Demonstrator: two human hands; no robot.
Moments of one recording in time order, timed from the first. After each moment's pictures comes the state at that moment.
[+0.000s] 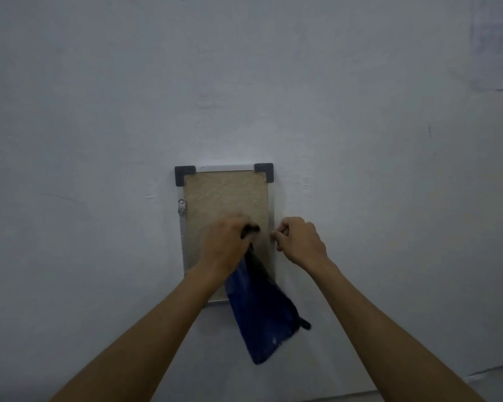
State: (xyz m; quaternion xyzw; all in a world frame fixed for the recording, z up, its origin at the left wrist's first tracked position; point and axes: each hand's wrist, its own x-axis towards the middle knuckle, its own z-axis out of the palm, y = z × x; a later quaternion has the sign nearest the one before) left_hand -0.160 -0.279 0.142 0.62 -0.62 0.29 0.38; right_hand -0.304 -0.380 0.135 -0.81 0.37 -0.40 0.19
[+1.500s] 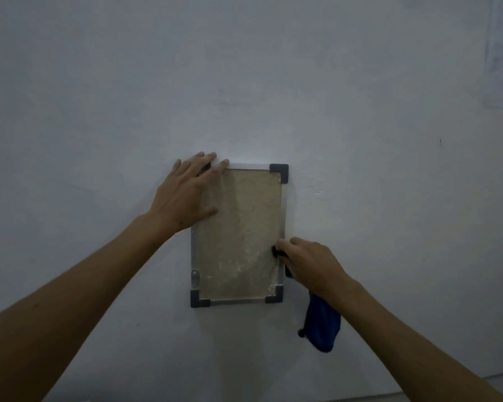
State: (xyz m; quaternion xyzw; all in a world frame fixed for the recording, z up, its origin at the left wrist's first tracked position) left_hand -0.072 -0.225 0.216 0.67 -0.61 0.38 0.20; right_hand -0.319 -0.369 0.109 -0.91 0.22 -0.29 -0.18
